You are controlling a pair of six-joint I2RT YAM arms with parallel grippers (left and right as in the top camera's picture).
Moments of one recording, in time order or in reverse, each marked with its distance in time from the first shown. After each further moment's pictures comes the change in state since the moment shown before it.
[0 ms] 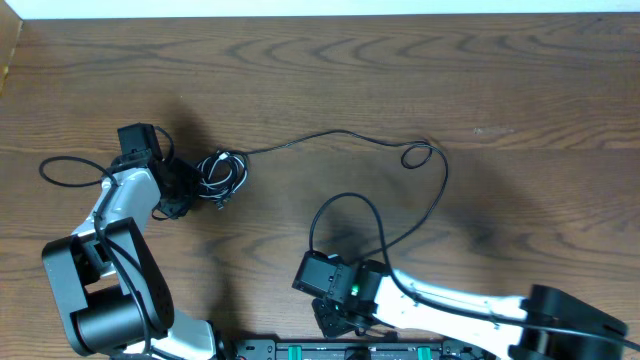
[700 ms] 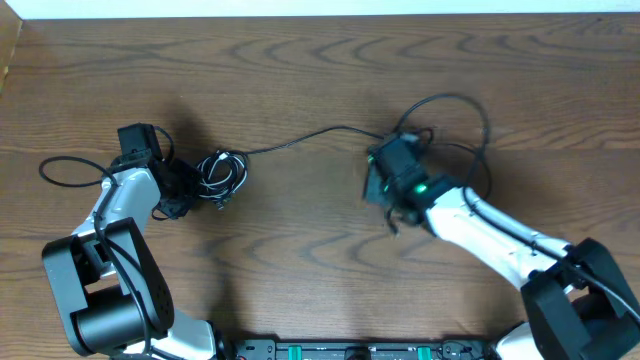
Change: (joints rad) left arm 0.000 0.000 0.000 -0.001 0.003 0.000; right arm -0.639 0.018 0.027 0.370 0.382 -0.092
